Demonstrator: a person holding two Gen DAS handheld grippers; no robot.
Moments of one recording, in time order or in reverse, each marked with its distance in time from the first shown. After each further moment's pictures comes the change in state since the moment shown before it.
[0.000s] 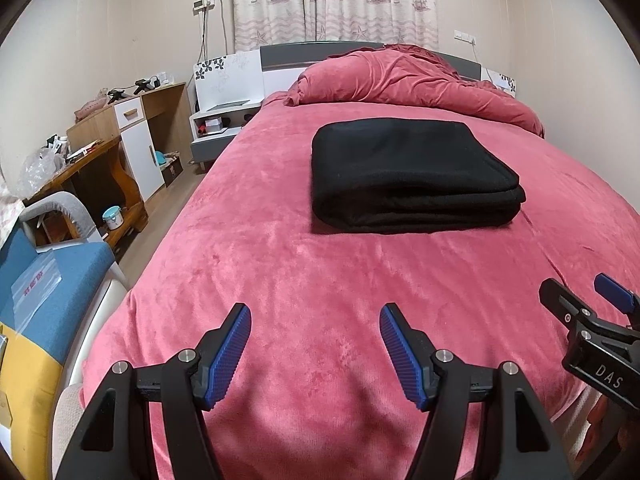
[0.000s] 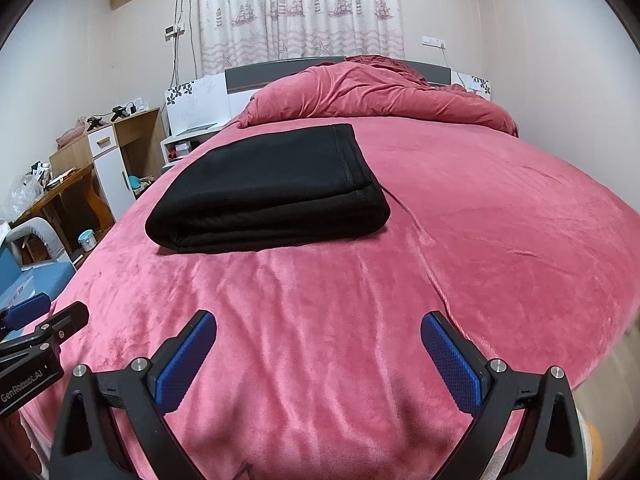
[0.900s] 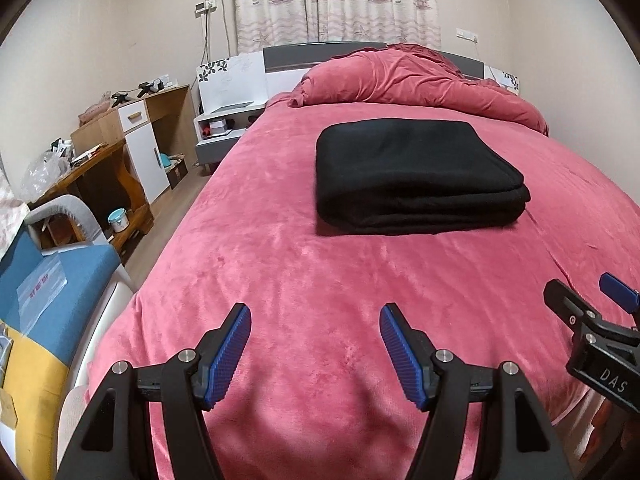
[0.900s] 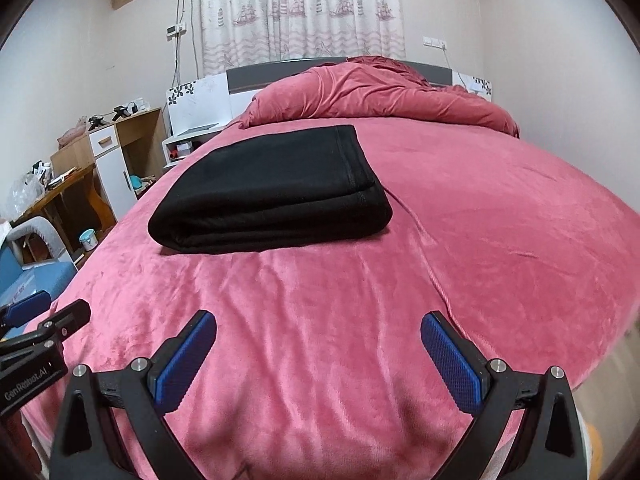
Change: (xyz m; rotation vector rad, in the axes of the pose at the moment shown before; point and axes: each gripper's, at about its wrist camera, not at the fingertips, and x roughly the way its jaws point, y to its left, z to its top) left arm 0.001 -0.001 0.002 0.001 -0.002 0.023; right arm -0.002 0.004 0.000 -0.012 -0.006 0.001
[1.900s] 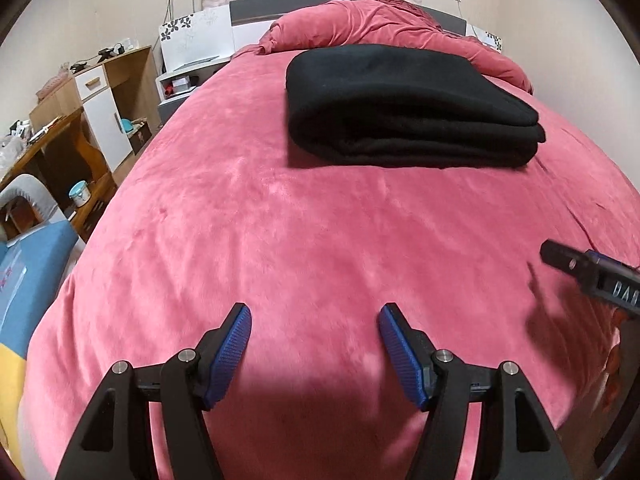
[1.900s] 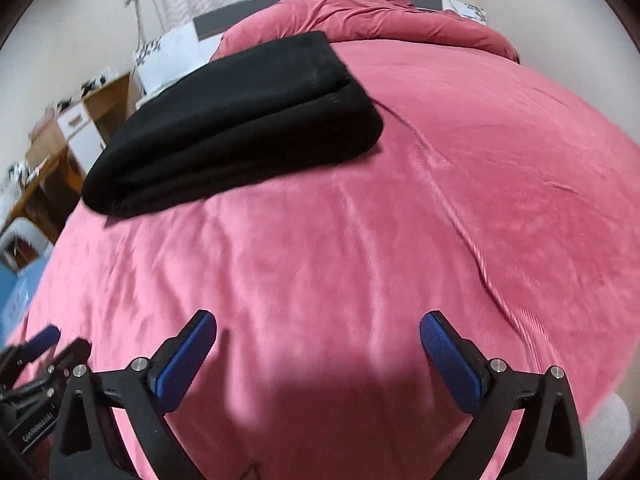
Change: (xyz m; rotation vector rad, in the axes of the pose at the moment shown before) left arm 0.081 0.001 -0.014 0.047 0.181 -0.111; right arm 0.085 -0.032 -0.008 0.101 0.272 0.010
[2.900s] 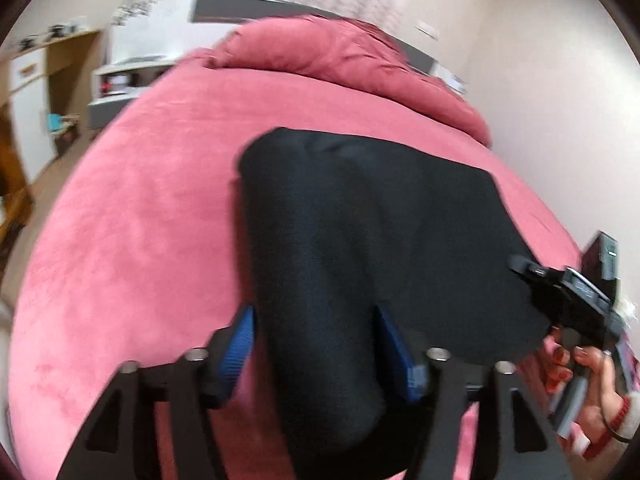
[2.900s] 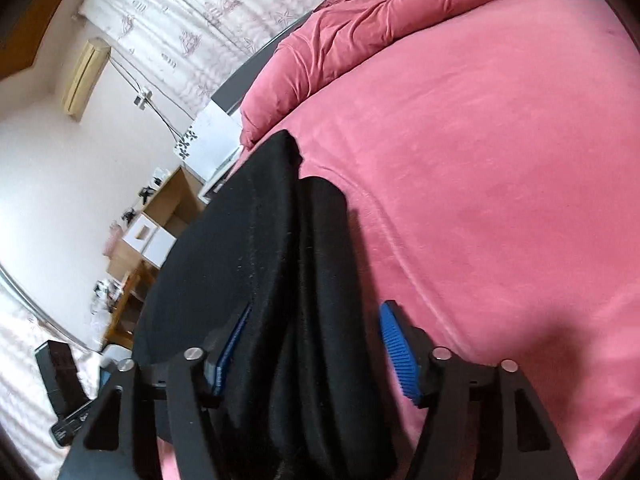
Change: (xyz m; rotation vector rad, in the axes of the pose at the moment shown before) left arm 0.082 0.044 0.160 -0.091 -0.062 -0.297; right arm 0.112 -0.066 0.169 0.281 -0.111 0.432
